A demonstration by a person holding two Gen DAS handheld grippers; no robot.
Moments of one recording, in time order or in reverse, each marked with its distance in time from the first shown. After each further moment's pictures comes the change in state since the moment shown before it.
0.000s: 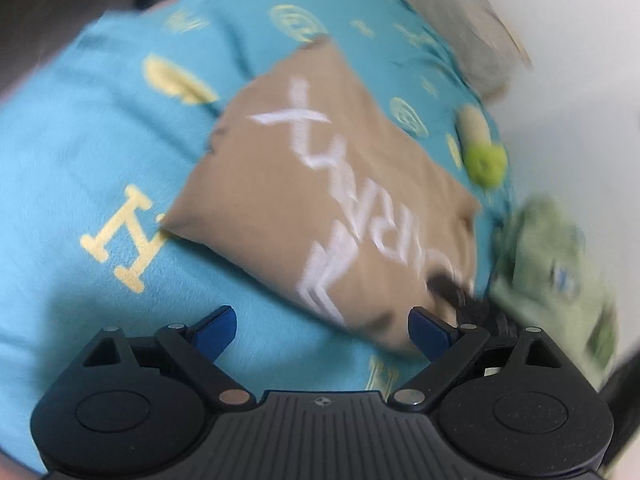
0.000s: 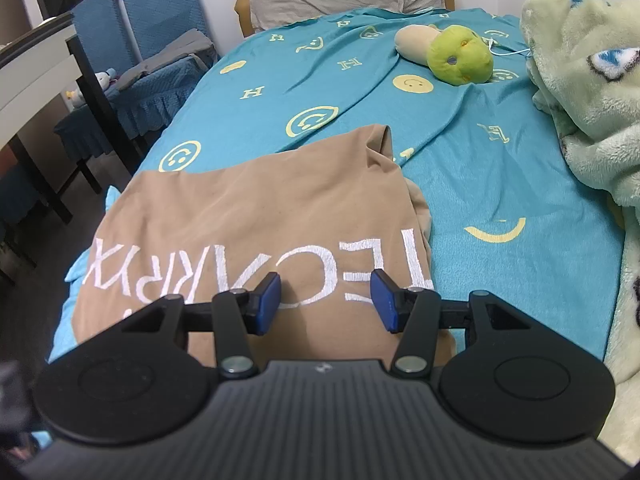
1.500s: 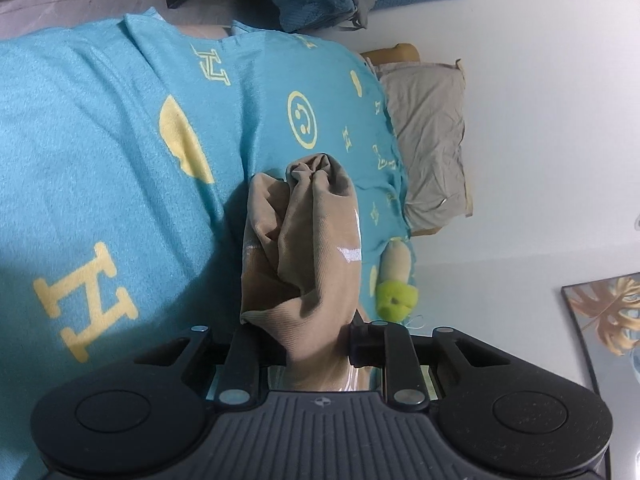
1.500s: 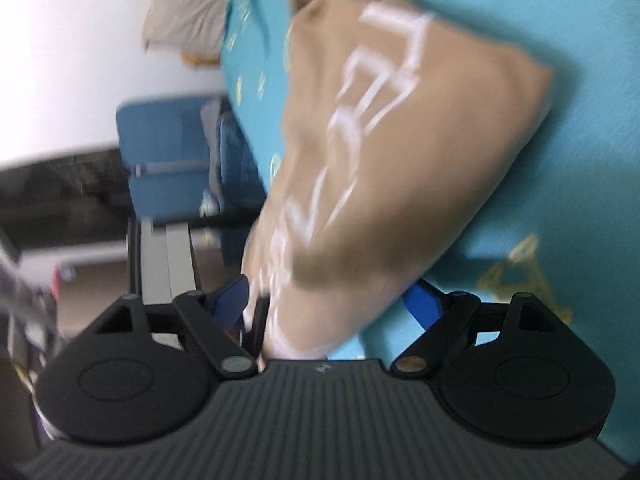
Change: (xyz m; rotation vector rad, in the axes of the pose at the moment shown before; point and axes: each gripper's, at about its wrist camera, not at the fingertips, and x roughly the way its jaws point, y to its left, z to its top) left arm -0.002 0.040 0.029 -0.311 -0.223 -0.334; right arm 0.040 -0.061 -0.059 1.084 0.228 0.586
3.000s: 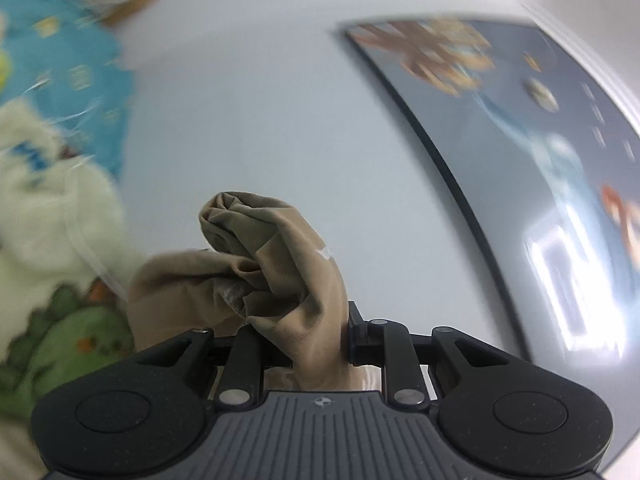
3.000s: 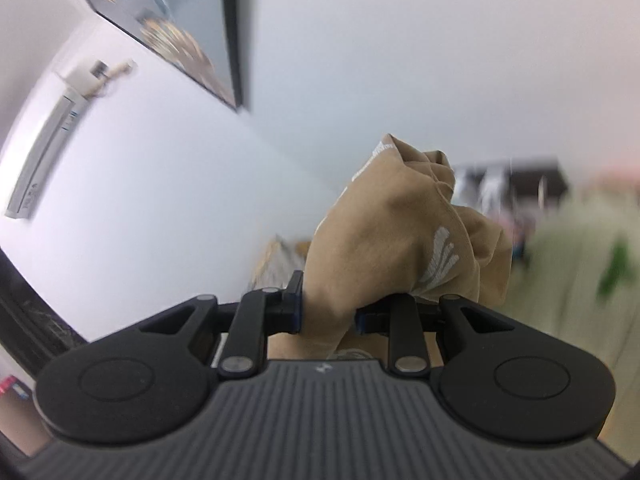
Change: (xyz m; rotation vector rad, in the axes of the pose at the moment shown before) left arm 0.206 -0.453 -0.370 0.390 0.551 -0.563; right arm -0.498 0.213 0.168 -0.503 -0.964 -0.017
